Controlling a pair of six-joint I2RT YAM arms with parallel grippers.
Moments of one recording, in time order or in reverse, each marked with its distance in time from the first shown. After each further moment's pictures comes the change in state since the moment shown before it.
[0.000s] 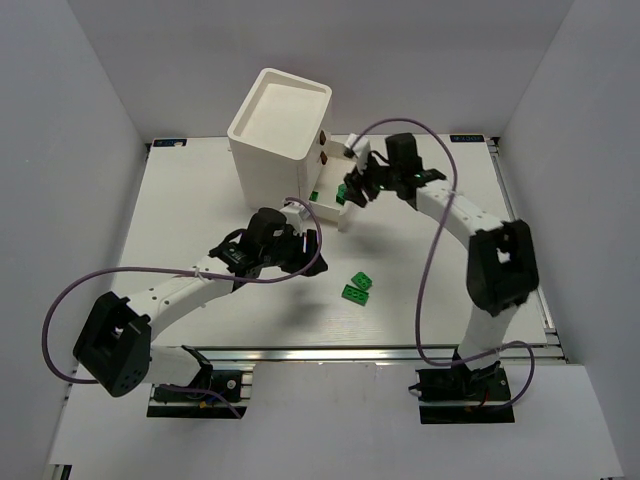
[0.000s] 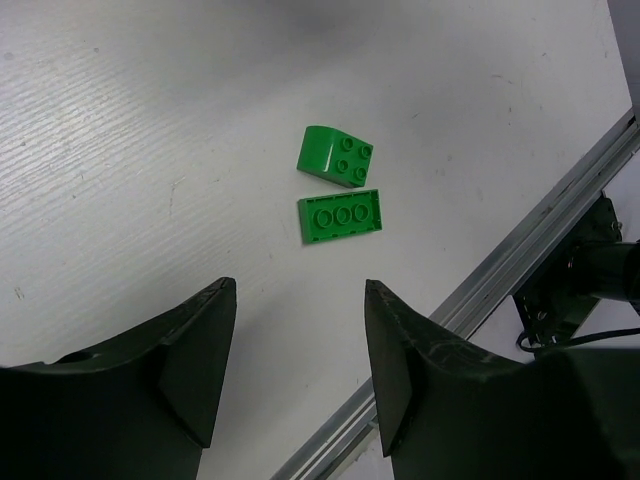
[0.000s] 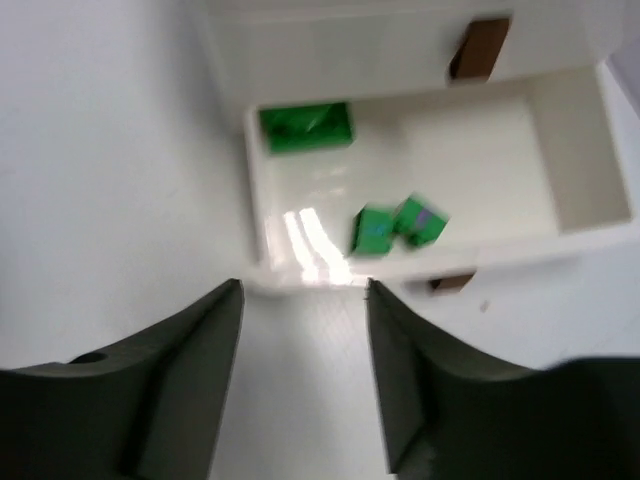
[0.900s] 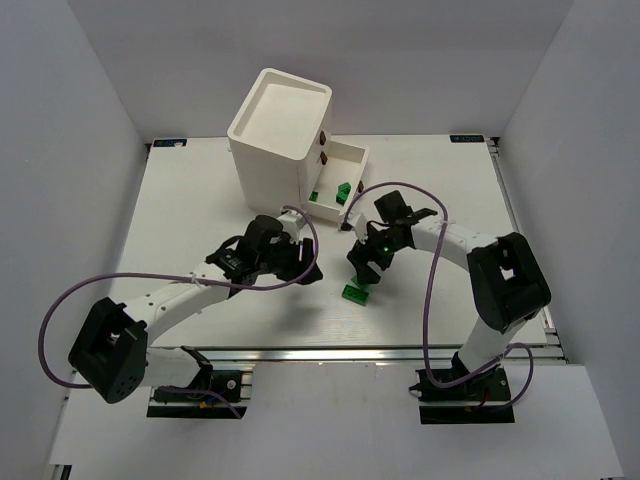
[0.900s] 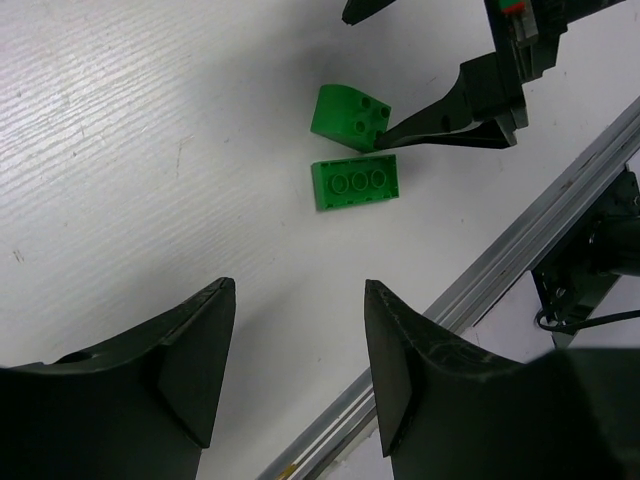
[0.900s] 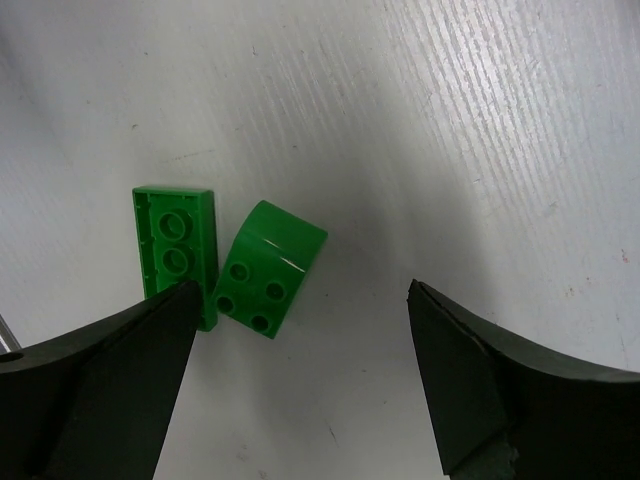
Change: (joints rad) left arm 0.002 -0.033 -0.051 -0.013 0.019 0.020; right arm 0.080 -0.164 -0.430 -0.321 0.024 -0.074
